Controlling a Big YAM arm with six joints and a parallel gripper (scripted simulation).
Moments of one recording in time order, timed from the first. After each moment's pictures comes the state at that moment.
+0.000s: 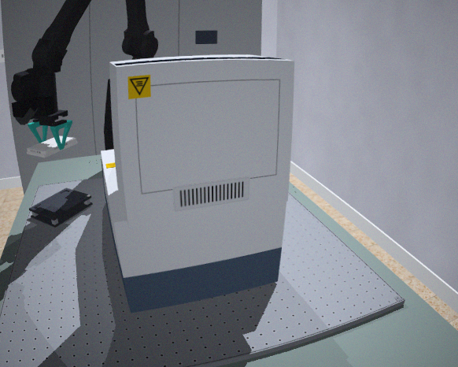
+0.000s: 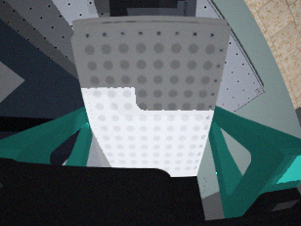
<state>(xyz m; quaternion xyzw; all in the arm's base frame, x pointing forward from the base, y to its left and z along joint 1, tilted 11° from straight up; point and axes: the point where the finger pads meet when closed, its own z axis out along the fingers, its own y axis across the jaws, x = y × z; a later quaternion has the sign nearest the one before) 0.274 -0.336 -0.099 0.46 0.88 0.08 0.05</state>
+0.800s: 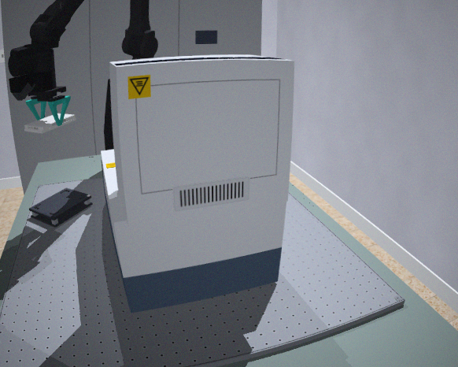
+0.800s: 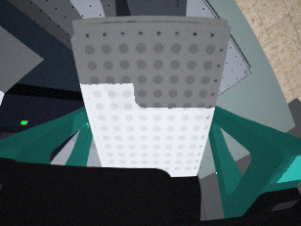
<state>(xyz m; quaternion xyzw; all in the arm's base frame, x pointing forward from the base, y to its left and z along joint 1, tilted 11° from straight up) 0.260 -0.340 -0.036 0.46 0.88 0.09 0.04</state>
